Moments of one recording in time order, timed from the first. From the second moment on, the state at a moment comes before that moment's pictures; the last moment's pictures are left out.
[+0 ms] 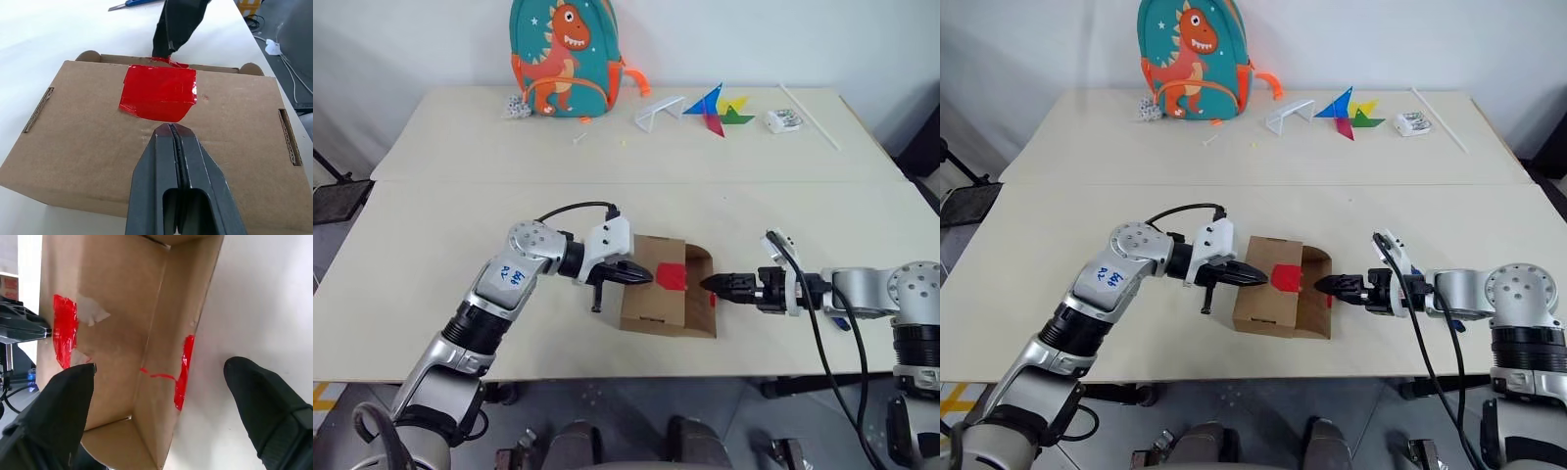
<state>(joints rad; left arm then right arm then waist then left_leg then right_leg) -0.73 0.49 -0.32 0.04 -0.17 0.43 -1.12 -0.58 -0.74 -0.17 0.21 1.43 1.51 0.15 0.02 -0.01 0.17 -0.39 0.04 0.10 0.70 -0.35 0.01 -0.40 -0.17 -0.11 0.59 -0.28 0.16</state>
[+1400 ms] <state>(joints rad) -0.73 0.50 -0.32 0.03 -0.17 0.45 -1.11 -0.66 -0.56 -0.11 0.15 0.92 1.56 0.48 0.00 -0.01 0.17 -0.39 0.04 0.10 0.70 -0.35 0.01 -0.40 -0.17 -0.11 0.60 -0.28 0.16</state>
